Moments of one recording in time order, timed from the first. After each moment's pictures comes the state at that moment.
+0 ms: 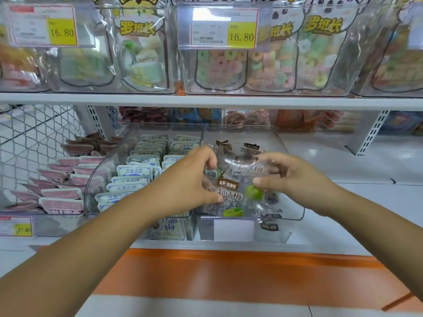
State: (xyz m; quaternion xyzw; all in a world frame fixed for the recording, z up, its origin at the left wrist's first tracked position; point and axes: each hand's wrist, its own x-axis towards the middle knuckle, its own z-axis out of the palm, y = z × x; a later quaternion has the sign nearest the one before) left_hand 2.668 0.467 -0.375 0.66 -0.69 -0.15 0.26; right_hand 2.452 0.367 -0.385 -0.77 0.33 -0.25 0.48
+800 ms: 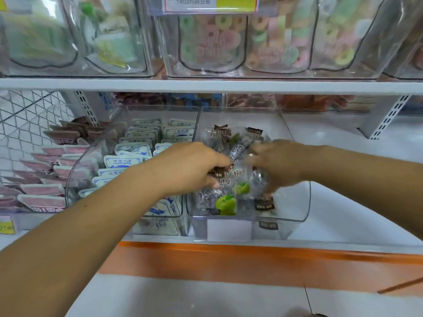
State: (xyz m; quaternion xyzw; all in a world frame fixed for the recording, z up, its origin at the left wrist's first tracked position) left_hand 2.668 0.420 -0.362 0.61 -0.79 -0.01 -0.02; right_hand 2.488 0.292 -0.380 -0.95 0.20 0.20 -0.12
